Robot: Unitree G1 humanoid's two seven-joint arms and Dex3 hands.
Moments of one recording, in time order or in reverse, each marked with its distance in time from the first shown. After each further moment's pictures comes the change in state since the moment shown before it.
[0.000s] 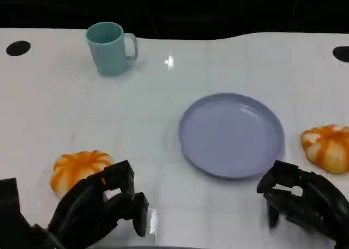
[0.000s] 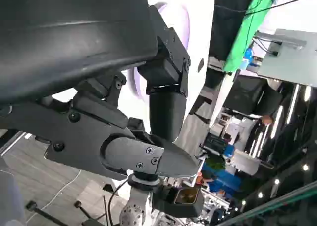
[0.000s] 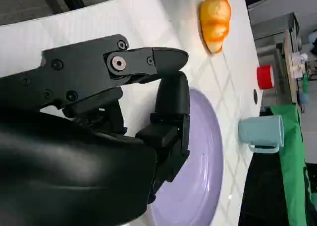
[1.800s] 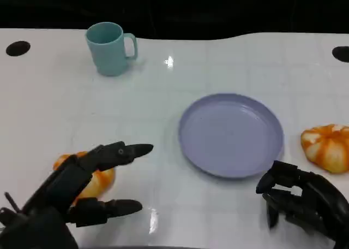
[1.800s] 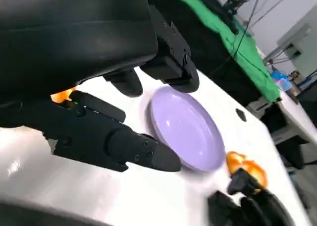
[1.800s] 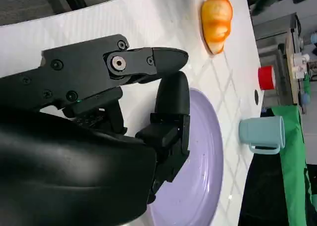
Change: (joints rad) left arm 0.094 0.193 -0.061 -0.364 0.722 -0.417 0.446; right arm 0.000 0.000 0.004 -0.003 -0.008 -0.009 -0.004
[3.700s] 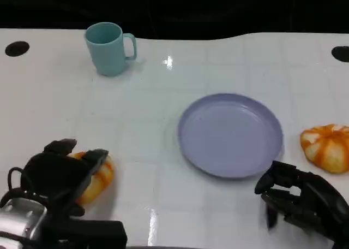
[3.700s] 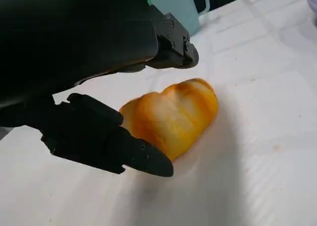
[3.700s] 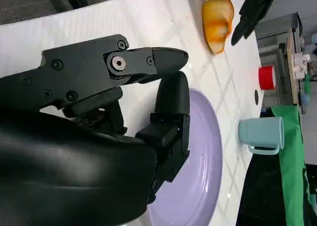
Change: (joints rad) left arm -0.196 0.207 -0.306 0.206 0.841 0.340 0.223; right arm 0.000 0.001 0.010 0.006 0.000 -0.014 -0.012
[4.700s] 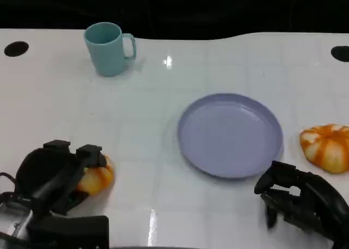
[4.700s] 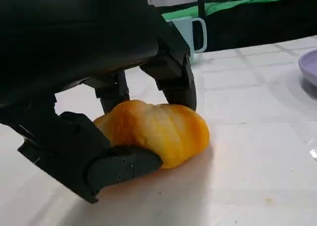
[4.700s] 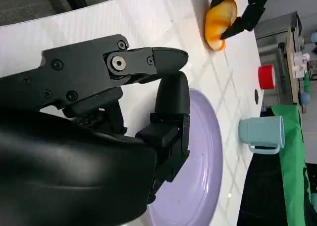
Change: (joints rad) left arm -0.115 0.017 -0.040 0.388 -0.220 -0.280 0.464; right arm 0.003 0.000 0.005 -0.009 0.000 0.011 -0.003
